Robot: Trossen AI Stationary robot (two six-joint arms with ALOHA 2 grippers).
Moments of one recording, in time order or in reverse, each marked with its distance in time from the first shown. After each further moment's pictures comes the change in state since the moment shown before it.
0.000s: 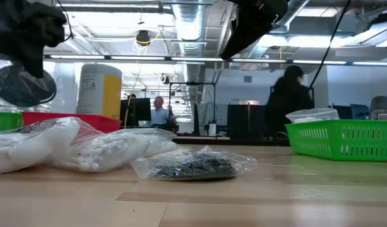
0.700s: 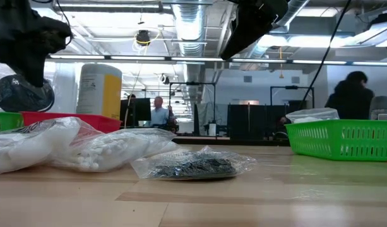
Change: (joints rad) left arm 0.000 0.071 -0.021 0.003 -0.026 -0.070; right arm 0.000 0.000 0.000 0.000 0.000 0.000
